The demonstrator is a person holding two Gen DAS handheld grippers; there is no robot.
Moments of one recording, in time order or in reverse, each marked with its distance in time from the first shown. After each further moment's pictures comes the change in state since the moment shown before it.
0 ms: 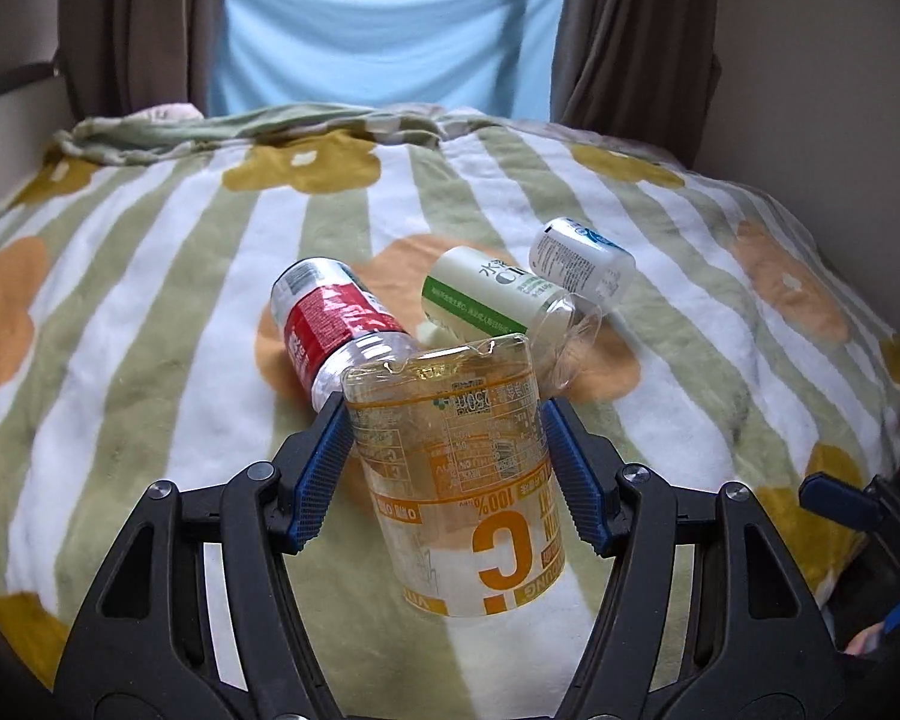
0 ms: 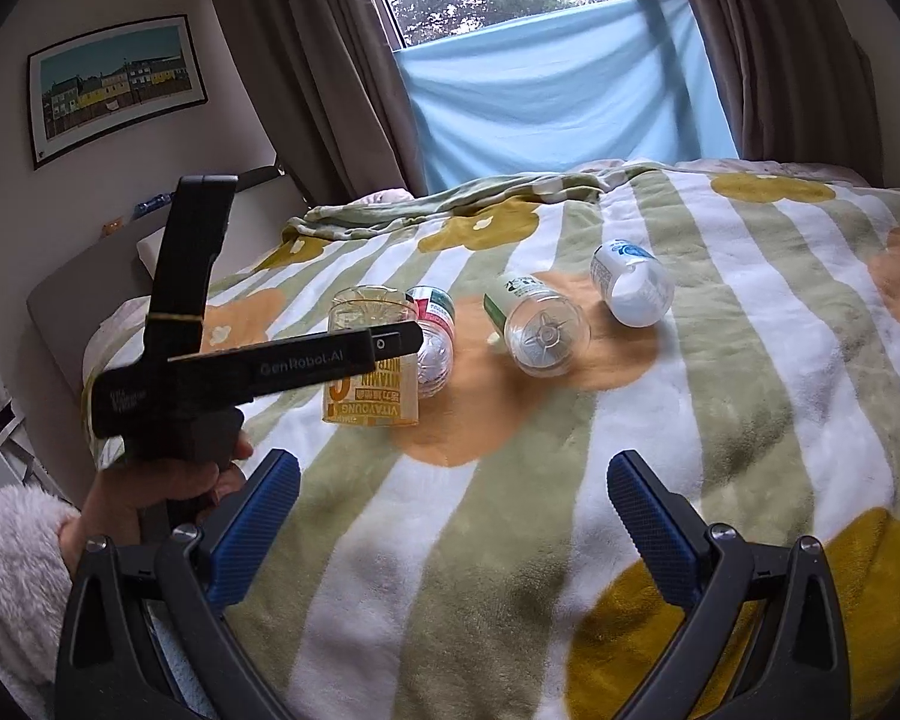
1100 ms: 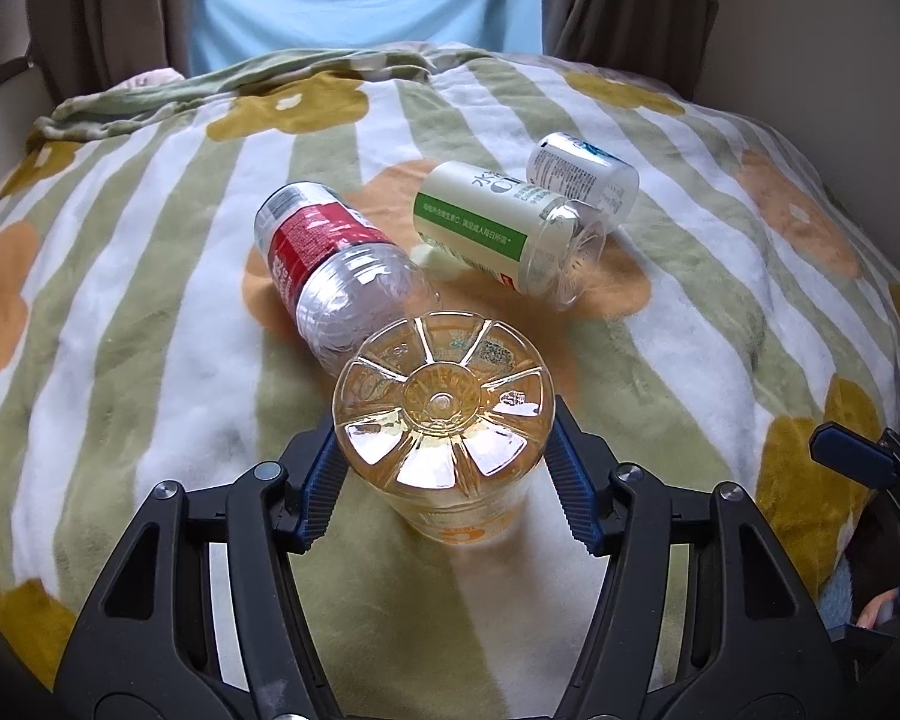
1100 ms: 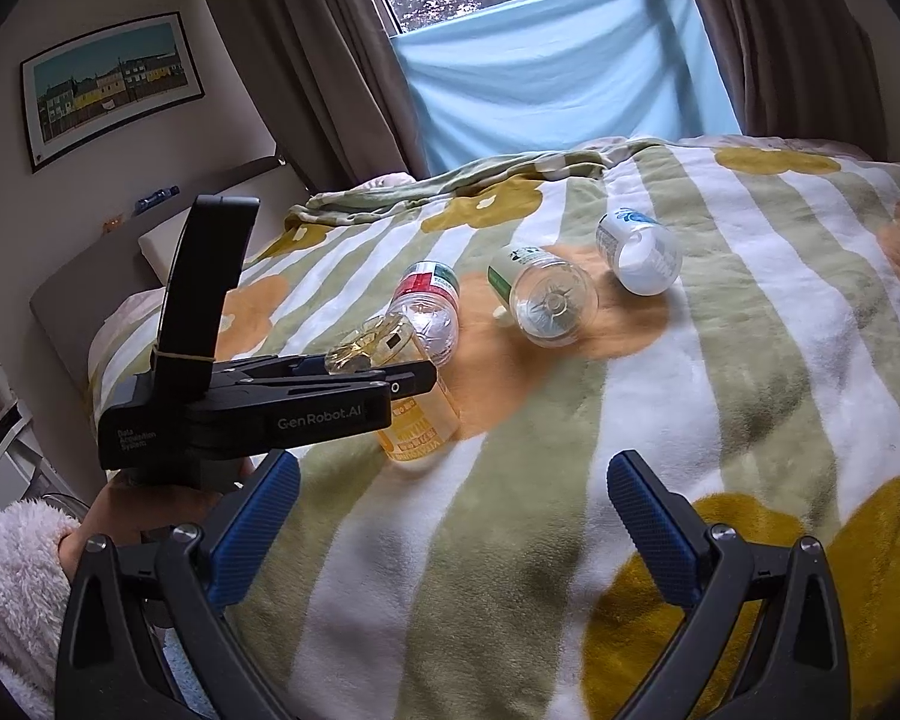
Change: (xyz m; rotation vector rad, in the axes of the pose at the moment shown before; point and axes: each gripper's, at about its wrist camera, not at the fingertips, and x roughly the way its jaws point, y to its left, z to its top) left arm 0.015 -0.004 -0.013 0.044 0.175 0.000; right arm 0.007 -0.001 -0.008 0.018 0.028 0.020
